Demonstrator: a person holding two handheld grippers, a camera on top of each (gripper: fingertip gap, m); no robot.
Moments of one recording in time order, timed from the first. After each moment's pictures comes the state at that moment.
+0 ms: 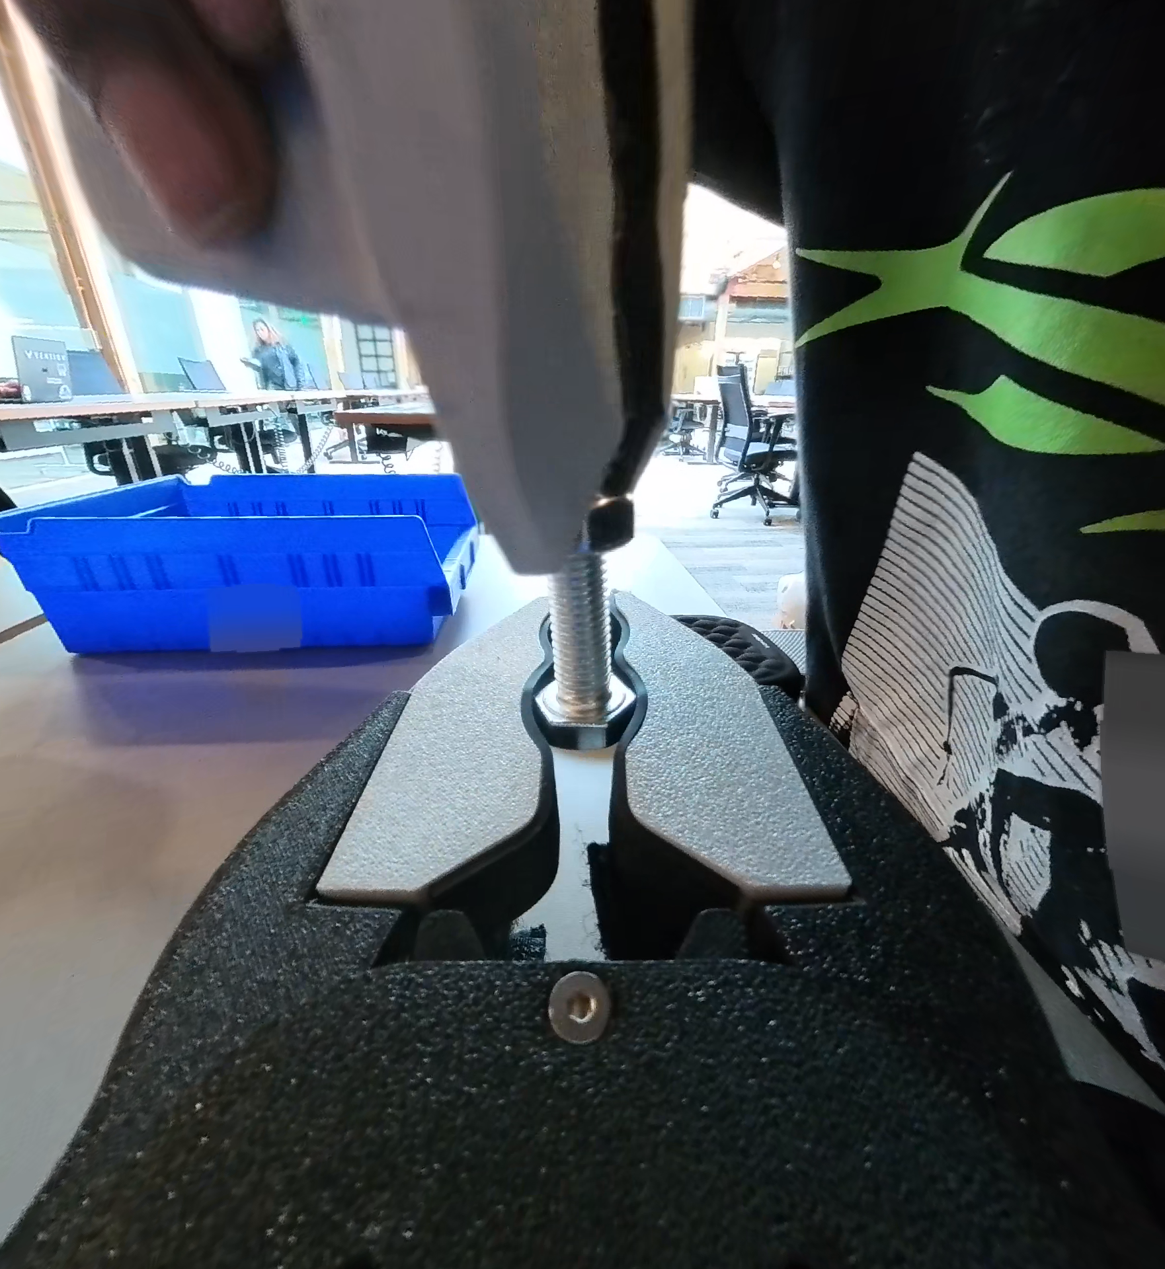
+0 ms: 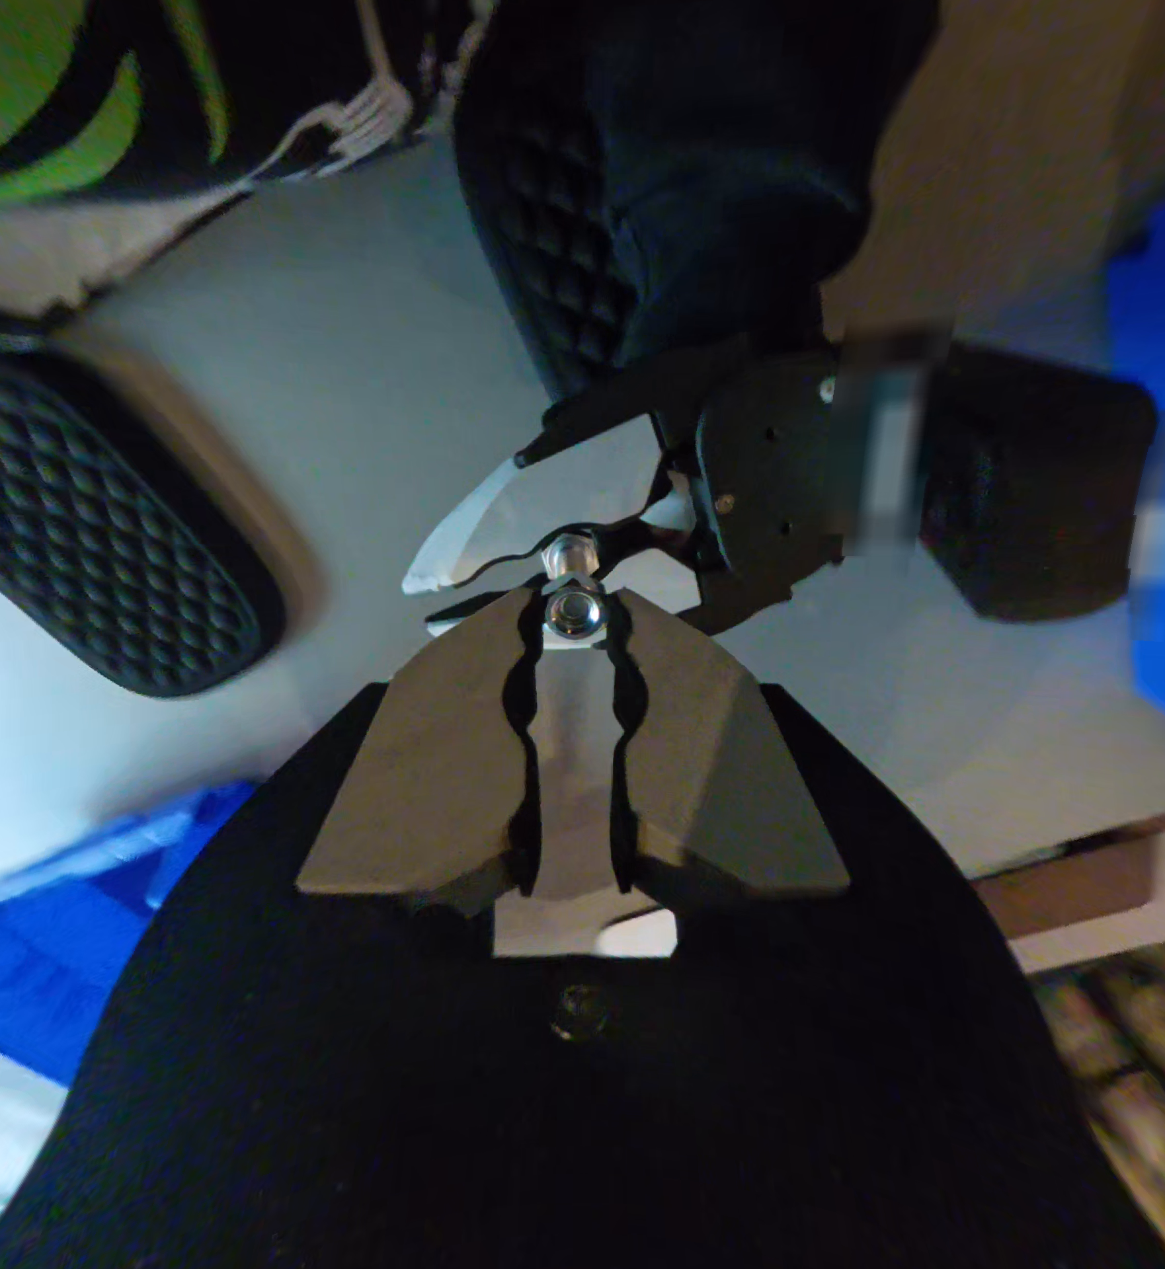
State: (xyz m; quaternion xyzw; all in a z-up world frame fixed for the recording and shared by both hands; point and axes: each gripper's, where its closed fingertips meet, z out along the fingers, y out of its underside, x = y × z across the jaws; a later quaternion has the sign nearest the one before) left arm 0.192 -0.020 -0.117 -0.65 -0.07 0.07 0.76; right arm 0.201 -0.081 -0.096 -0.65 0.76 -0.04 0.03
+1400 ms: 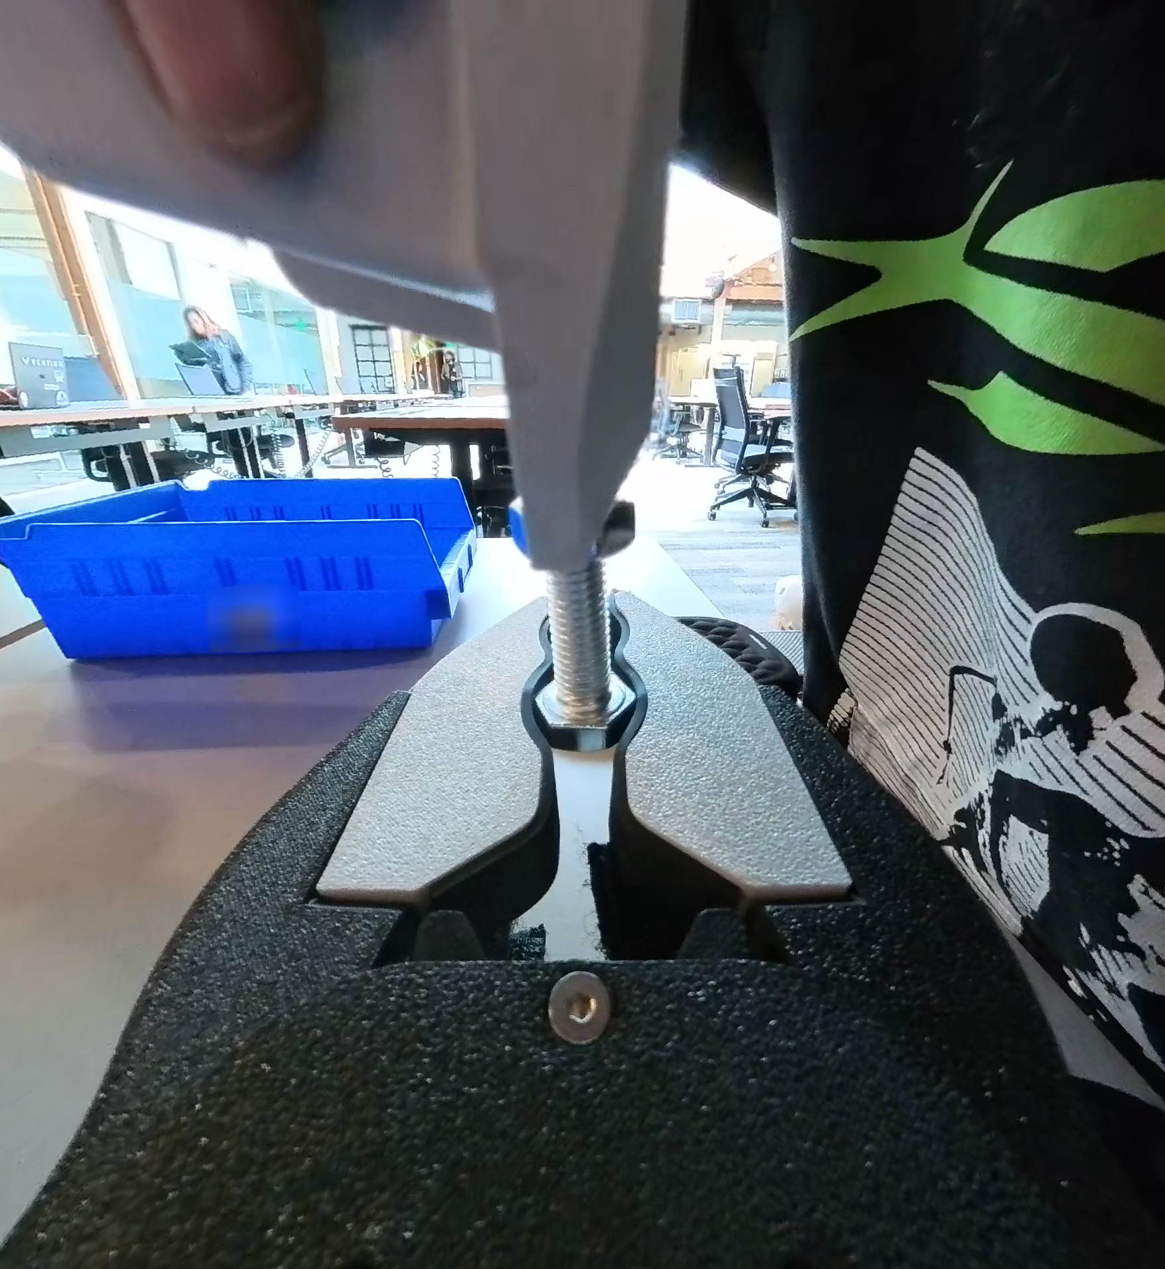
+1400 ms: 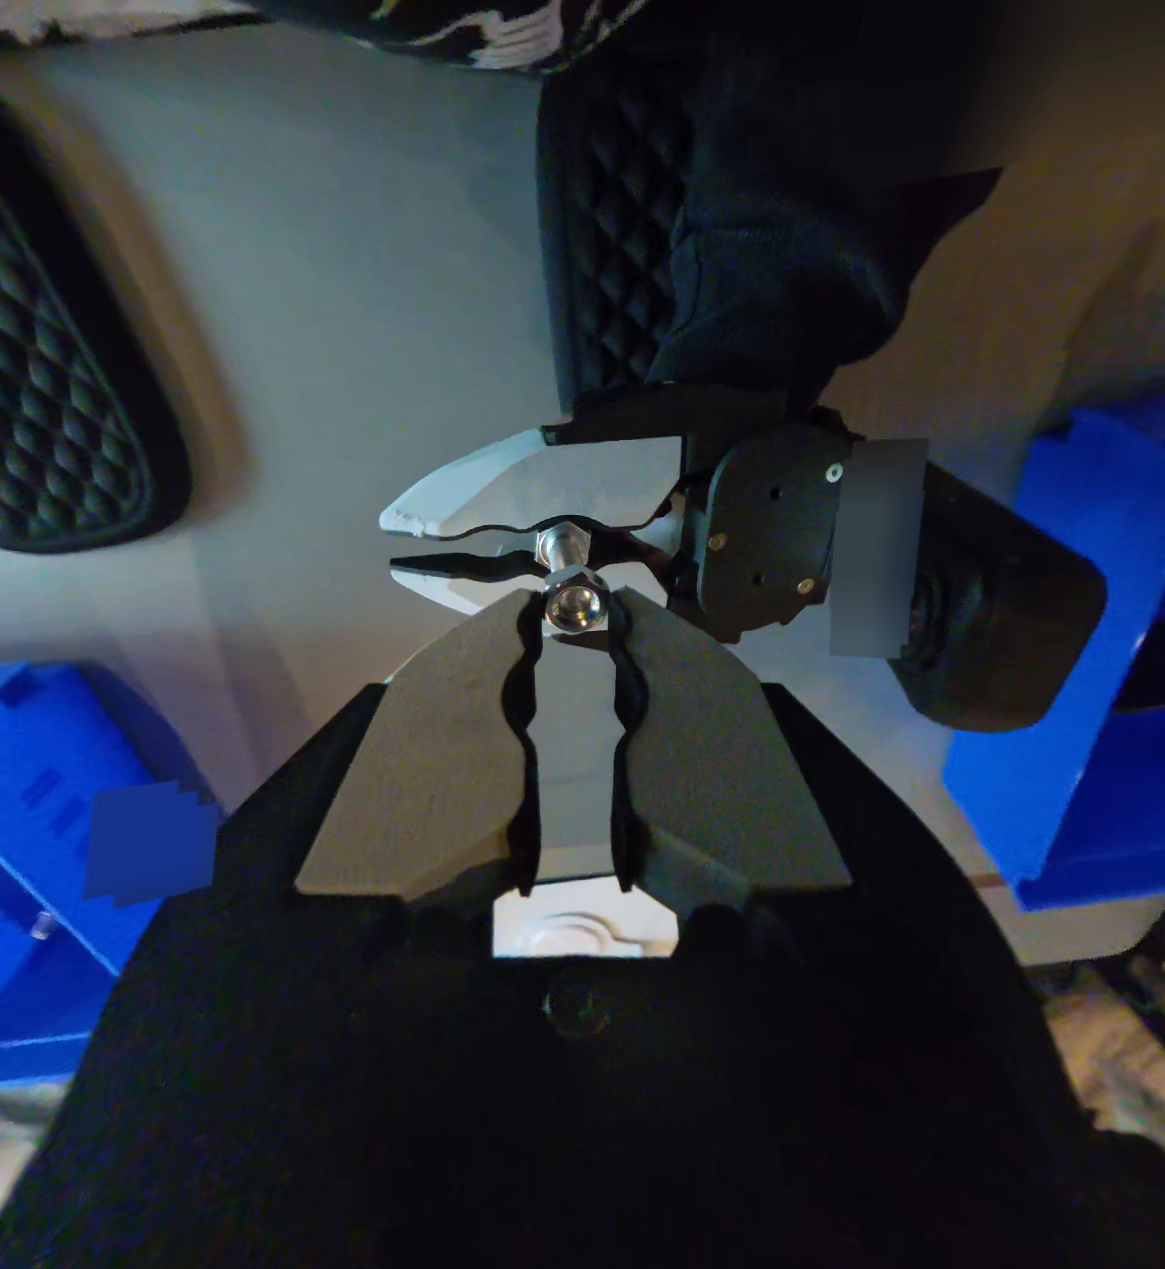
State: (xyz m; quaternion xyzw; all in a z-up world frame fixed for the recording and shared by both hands) left arm 0.192 -0.019 -0.117 -0.64 -0.06 0.07 0.76; right arm 0.201 -0.083 -0.094 -0.77 0.64 -0.04 0.00
